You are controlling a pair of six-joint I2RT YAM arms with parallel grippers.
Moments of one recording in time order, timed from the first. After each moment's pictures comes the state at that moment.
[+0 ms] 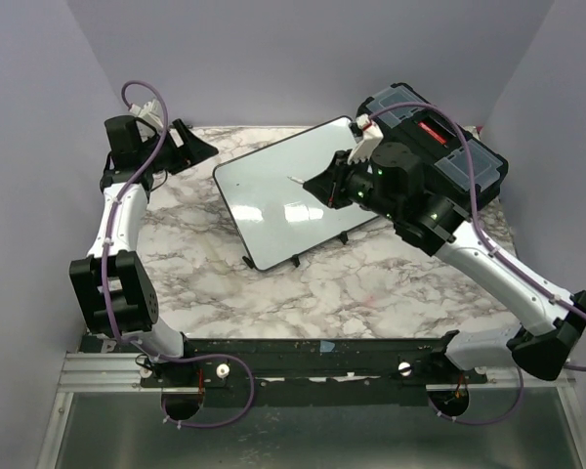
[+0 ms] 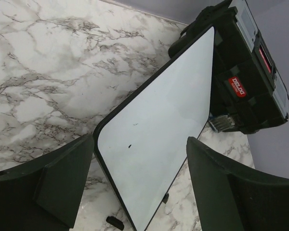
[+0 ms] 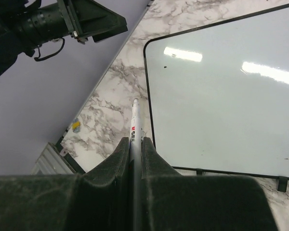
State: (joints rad) left arm 0.18 1.58 1.36 -0.21 0.77 -0.45; right arm 0.80 1.29 1.39 -0.32 0.01 0.48
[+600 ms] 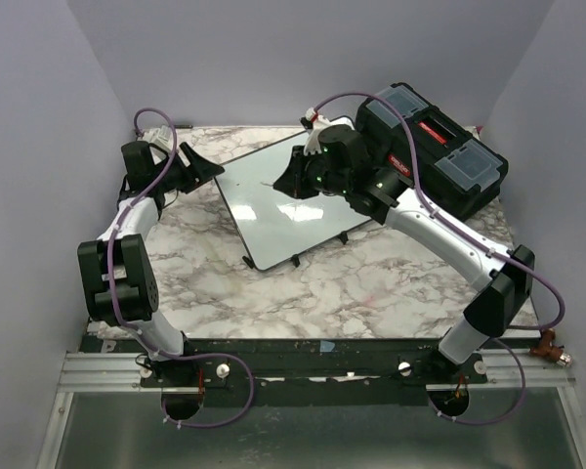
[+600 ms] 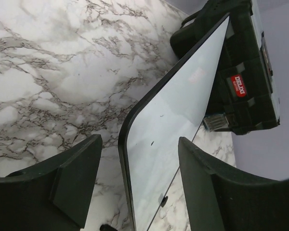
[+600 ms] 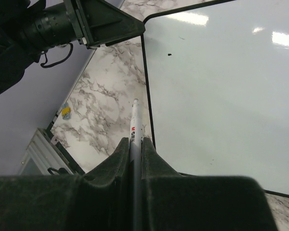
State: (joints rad) left arm 0.18 1.65 1.13 0.07 0.80 -0.58; right arm 0.80 1.63 1.63 -0.40 -0.08 0.46
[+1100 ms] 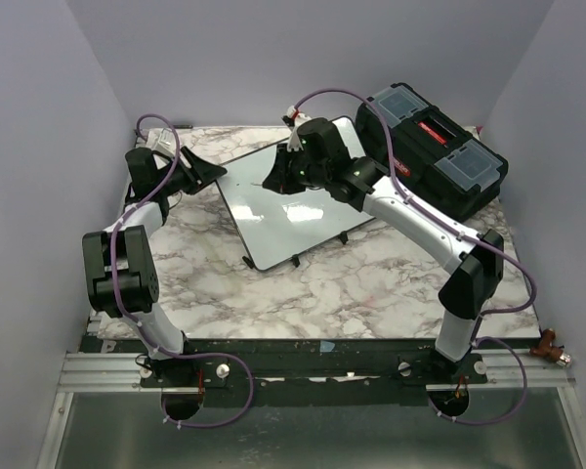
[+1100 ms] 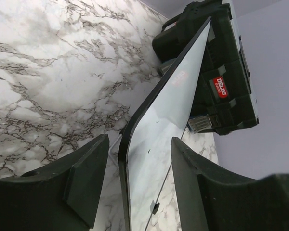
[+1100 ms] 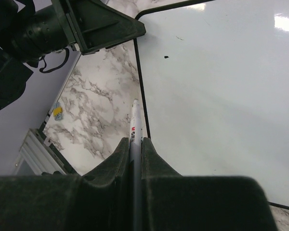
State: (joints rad) left arm 0.18 1.72 1.05 0.35 0.87 -0.74; right arm 0.80 1.81 1.80 -0.47 -0.10 0.46
